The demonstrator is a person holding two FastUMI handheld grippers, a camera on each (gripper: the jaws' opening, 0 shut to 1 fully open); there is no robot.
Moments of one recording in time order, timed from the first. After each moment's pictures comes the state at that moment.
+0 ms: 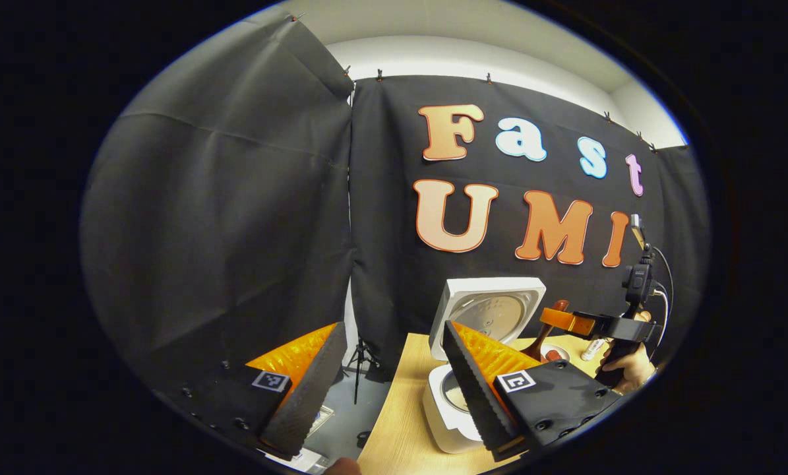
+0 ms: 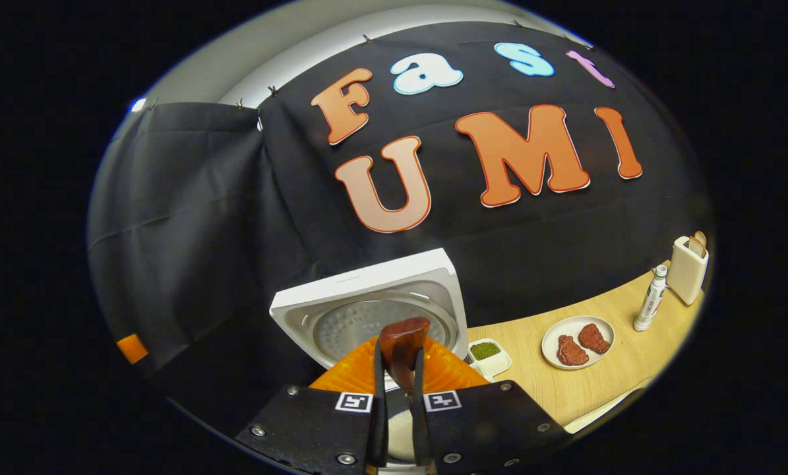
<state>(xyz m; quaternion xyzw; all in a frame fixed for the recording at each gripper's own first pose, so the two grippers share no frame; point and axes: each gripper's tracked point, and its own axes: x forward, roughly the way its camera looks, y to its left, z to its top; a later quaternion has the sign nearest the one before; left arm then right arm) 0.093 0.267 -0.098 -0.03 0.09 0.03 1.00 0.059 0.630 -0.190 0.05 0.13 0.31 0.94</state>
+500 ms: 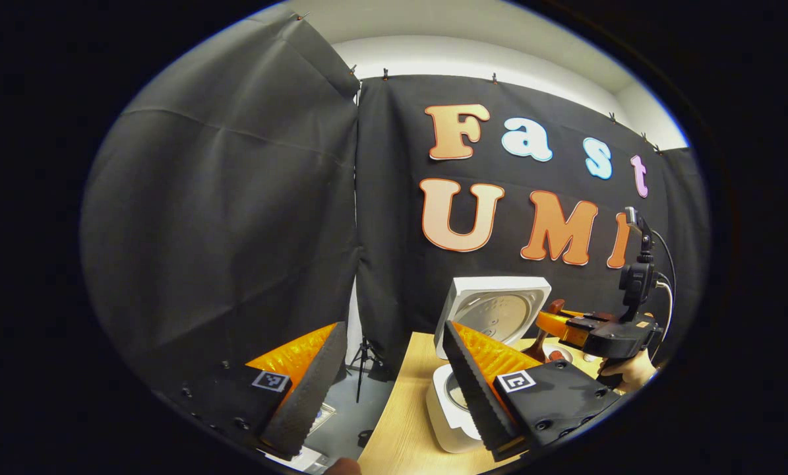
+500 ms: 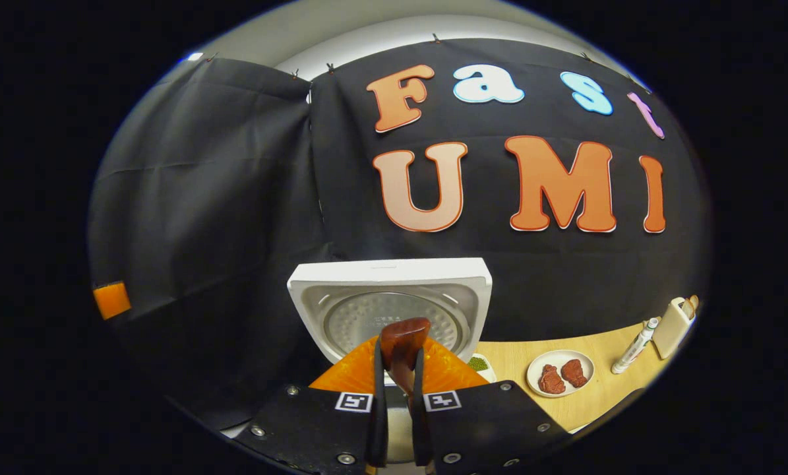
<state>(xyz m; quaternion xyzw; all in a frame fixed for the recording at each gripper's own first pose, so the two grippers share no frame) 0.089 0.273 -0.100 -0.03 0.09 0.04 0.99 0.039 0.650 -0.192 -0.06 0.09 0.34 0.93</state>
